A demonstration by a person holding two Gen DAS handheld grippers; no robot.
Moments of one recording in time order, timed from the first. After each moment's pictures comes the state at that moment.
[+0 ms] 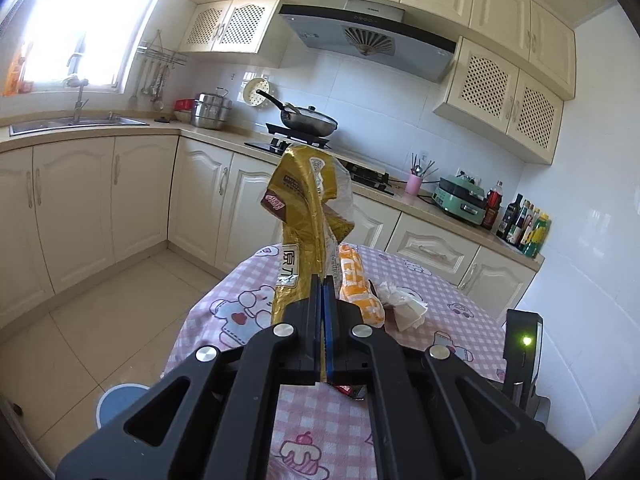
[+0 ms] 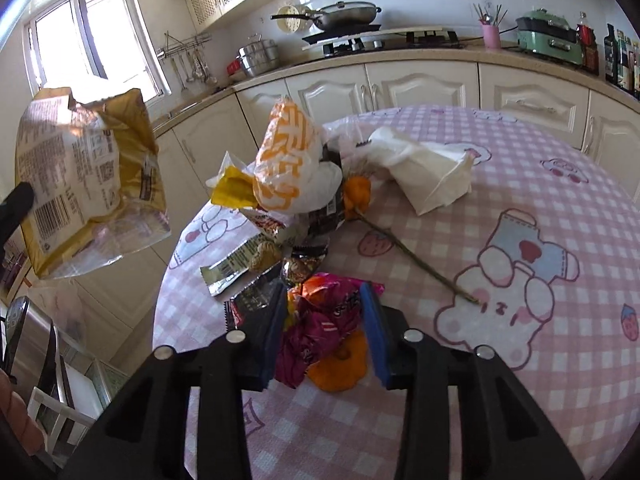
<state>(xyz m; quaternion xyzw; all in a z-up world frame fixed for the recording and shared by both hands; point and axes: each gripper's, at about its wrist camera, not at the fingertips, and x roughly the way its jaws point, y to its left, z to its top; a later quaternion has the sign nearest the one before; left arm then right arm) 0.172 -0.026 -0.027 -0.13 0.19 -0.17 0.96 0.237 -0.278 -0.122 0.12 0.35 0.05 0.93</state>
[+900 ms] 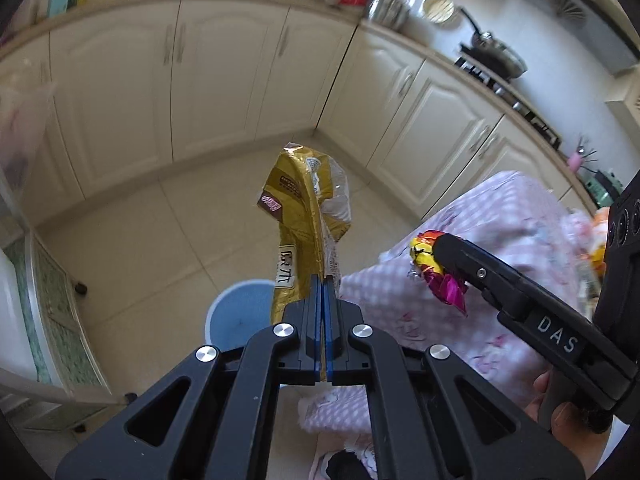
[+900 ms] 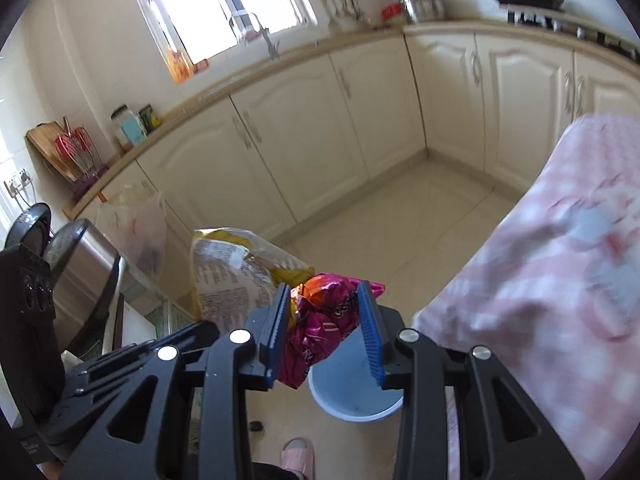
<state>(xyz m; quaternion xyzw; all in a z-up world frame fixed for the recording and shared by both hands) 0.256 0.176 -0.191 -0.19 0.40 0.05 0.89 0.346 0.011 -0.175 0.06 0.40 0.30 0.86</state>
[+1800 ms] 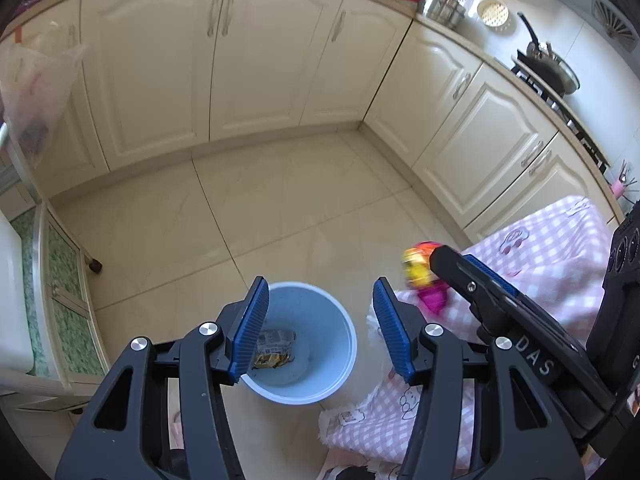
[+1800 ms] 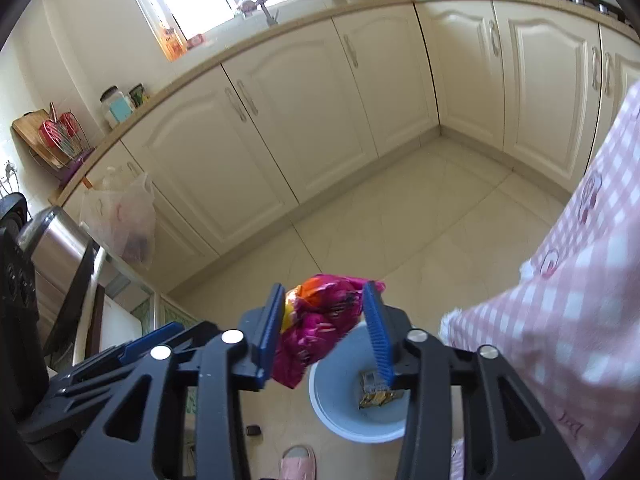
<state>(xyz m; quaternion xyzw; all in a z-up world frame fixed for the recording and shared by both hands) 0.282 0.227 -0.230 -0.22 0.41 0.11 0.88 0.392 0.068 -0.242 0.06 0.41 0.31 0.85</state>
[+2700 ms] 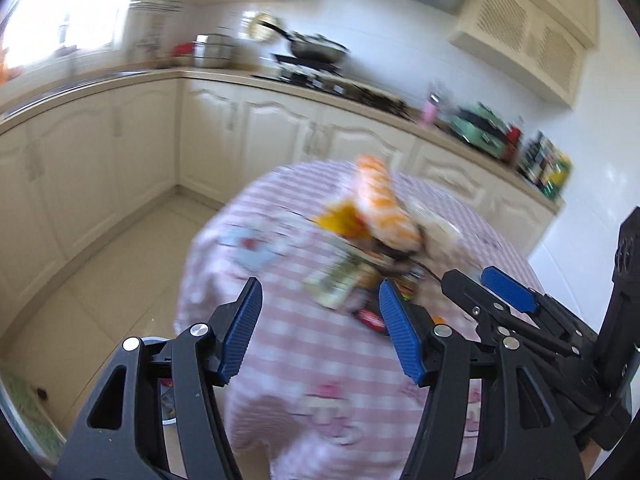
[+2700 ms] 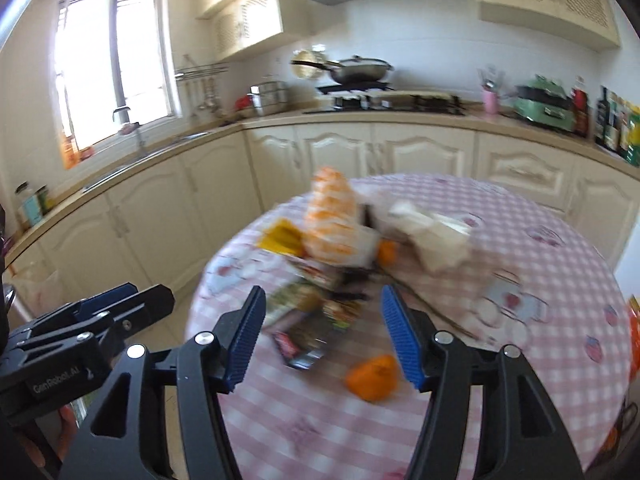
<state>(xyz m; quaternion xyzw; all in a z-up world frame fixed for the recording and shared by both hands) 0.200 -0.049 -0.078 -0.06 0.32 -0.17 0.93 0.206 -0.256 -0.084 0.07 0.28 0.02 0.96</state>
